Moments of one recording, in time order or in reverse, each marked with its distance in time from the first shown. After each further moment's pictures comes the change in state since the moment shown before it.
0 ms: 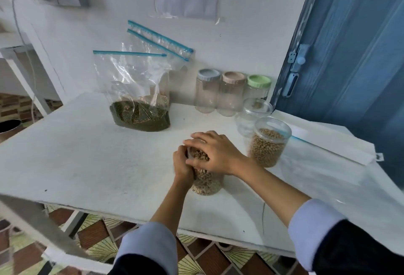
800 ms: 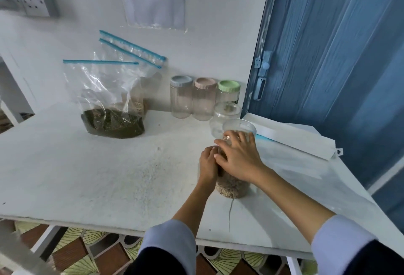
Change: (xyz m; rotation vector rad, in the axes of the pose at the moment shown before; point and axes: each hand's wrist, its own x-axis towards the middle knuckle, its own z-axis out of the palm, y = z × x) left_hand -0.048 -0.002 0.119 0.090 -0.263 -0.243; right_hand -0.087 0.069 -0.023 -0.238 0.129 0.392
